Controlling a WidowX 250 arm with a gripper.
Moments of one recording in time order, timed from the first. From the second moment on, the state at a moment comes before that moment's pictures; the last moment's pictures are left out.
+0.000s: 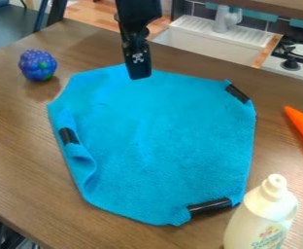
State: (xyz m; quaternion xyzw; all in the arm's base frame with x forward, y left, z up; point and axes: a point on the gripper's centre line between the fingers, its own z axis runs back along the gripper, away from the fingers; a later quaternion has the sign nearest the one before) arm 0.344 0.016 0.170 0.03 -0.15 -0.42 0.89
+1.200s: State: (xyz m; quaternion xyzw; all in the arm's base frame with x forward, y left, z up) arm 0.294 -0.069 0.117 -0.04 -0.12 -0.49 0.86
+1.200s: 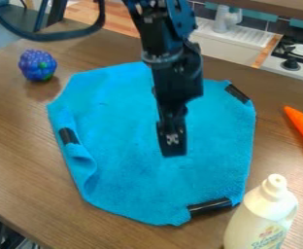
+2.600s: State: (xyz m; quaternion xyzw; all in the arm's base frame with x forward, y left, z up) arm 0.261 -0.124 0.094 -0.04 -0.14 -0.49 0.86
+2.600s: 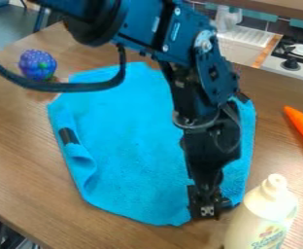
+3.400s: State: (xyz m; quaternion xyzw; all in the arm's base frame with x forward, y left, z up) arm 0.263 -0.116 0.082 -0.01 -0.14 -0.44 0.89
